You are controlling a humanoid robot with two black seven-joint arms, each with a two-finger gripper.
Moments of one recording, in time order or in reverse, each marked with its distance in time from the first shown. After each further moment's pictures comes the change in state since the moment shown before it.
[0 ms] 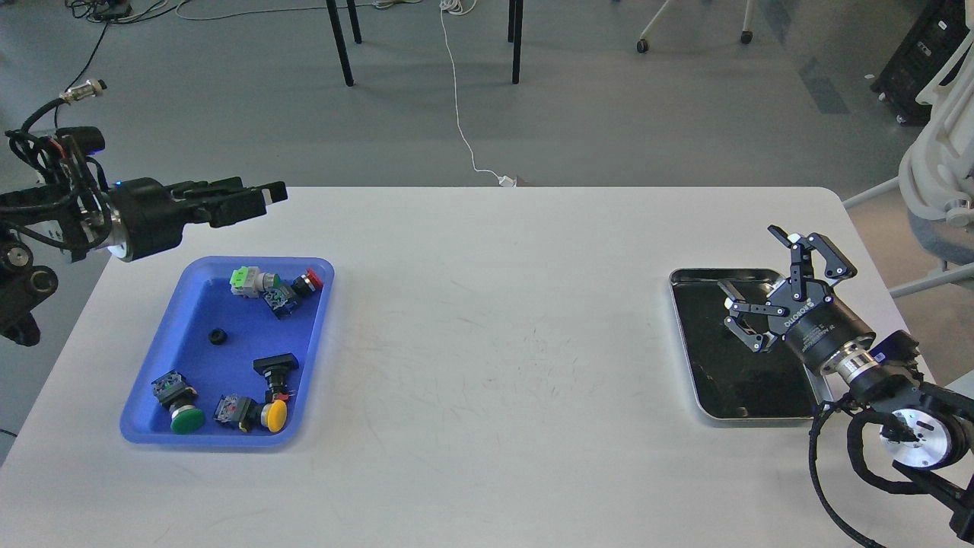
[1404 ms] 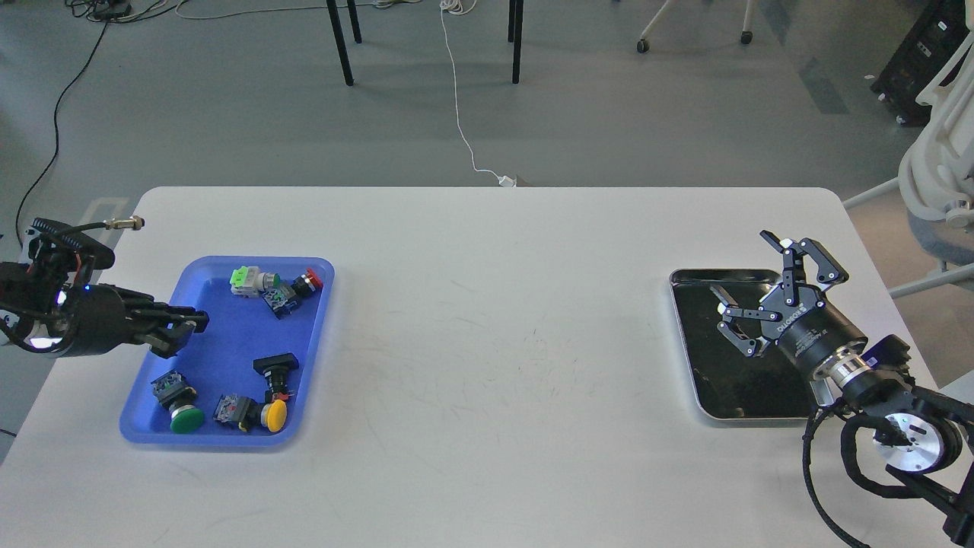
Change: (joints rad) left arm -0.034 0.169 0.365 0.037 0.643 -0.022 0.000; right arm -0.009 0.009 -0.005 0.004 0.000 0.000 0.000
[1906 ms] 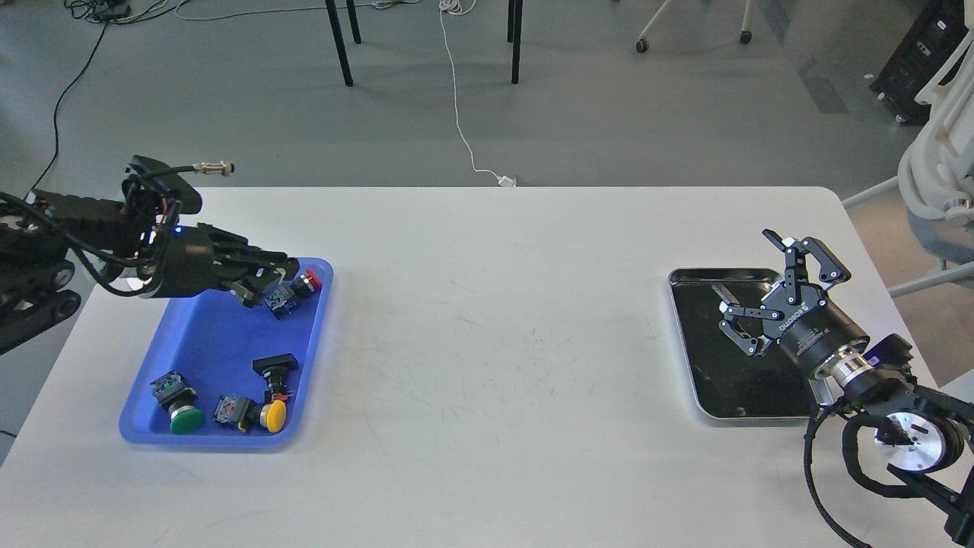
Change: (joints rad) left arm -0.156 -0.075 0.015 -0.069 0.004 -0.014 0.000; right arm 0.000 -0.002 0.001 0.001 0.000 0.000 0.000
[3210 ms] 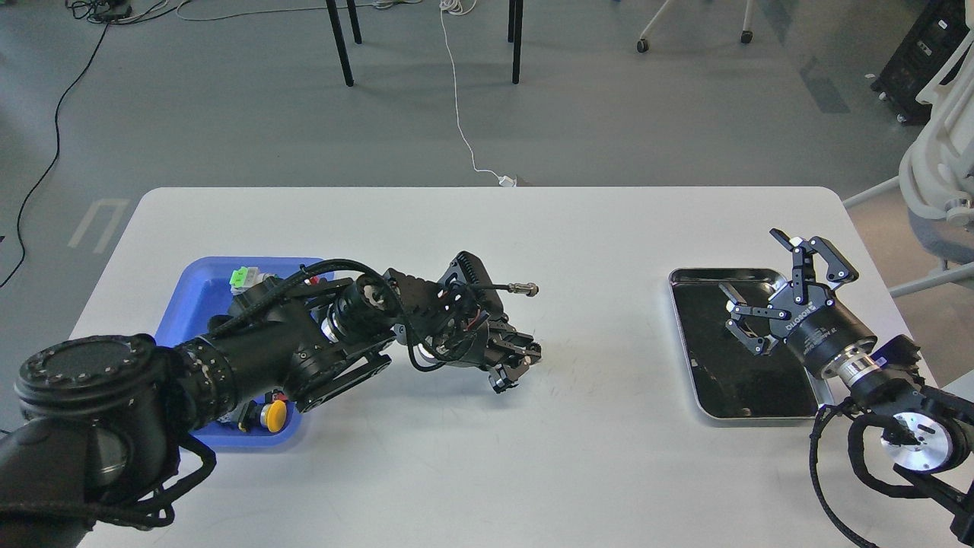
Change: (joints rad) left arm 0.031 -0.910 -0.003 0.459 0.329 0.082 0.000; right arm -0.002 -0.012 0.002 -0.005 0.011 0.000 0.000
